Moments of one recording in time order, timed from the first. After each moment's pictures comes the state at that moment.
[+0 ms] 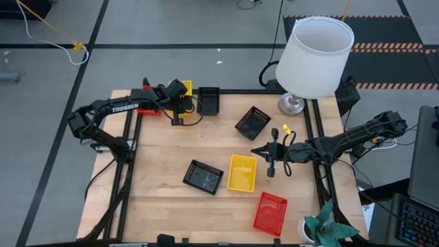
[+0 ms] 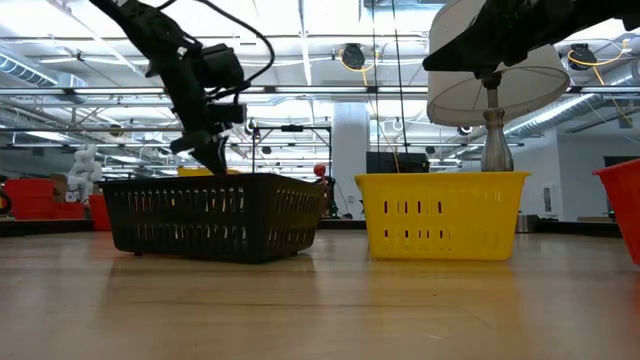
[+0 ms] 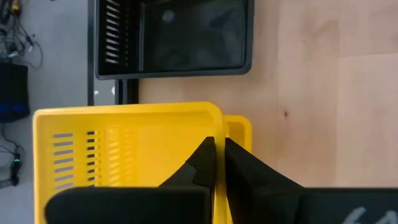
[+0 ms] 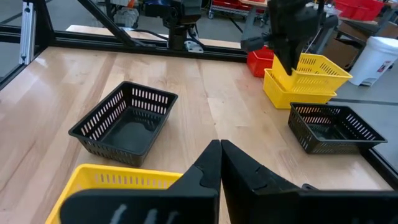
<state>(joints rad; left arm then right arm) 0.64 1.46 0.94 -0.49 -0.09 0.74 0.28 1.00 0.50 0.15 0.44 0.04</state>
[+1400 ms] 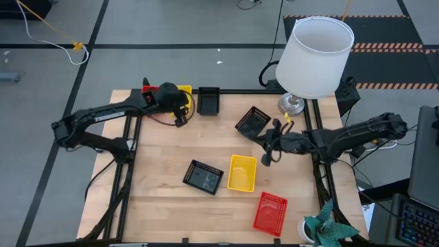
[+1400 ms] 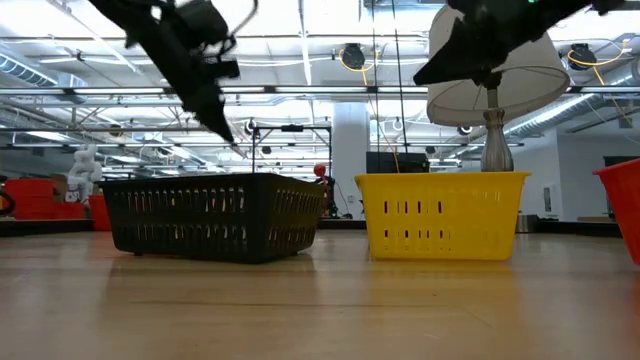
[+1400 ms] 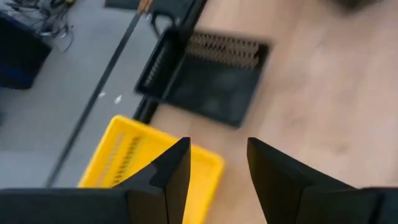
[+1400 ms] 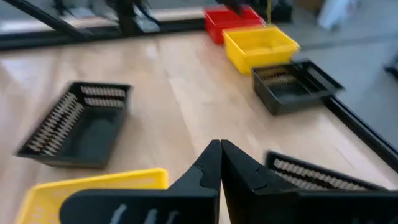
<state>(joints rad) 0.52 1.24 0.91 -0.46 -0.12 0.28 0.15 1.03 0.66 -0.14 0.45 0.21</state>
